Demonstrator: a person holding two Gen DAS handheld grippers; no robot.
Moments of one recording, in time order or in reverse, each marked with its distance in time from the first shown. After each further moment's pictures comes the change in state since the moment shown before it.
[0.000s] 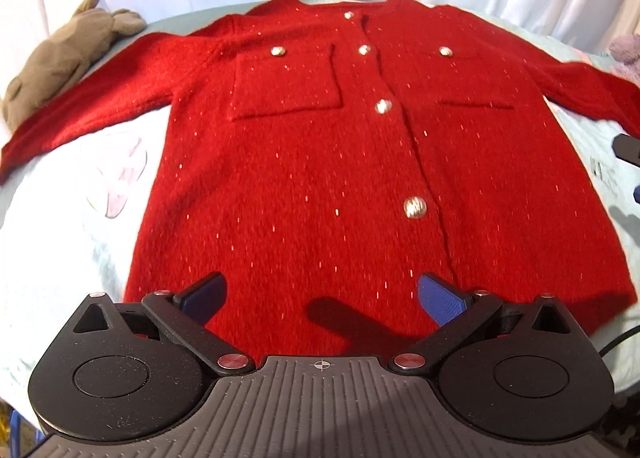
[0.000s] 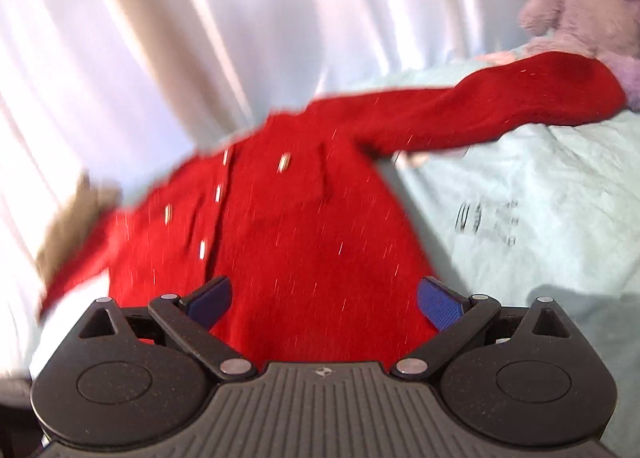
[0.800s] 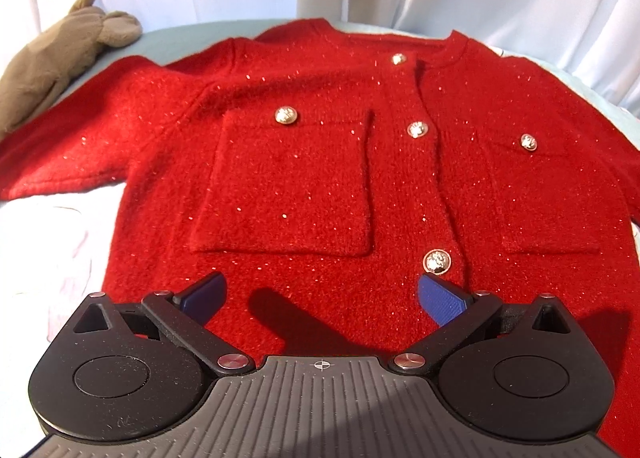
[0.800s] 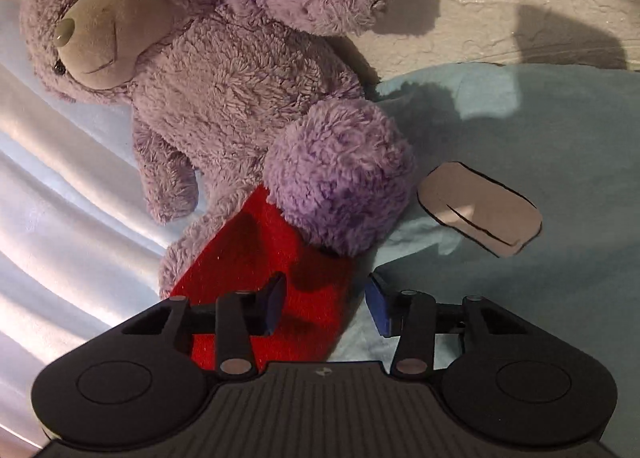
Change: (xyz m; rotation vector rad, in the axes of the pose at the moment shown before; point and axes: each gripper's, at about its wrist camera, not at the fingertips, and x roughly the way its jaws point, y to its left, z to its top) left arm 0.108 -0.002 0.113 -0.117 -0.011 0.058; right arm 0.075 -0.319 0.139 0.737 -0.402 -0.325
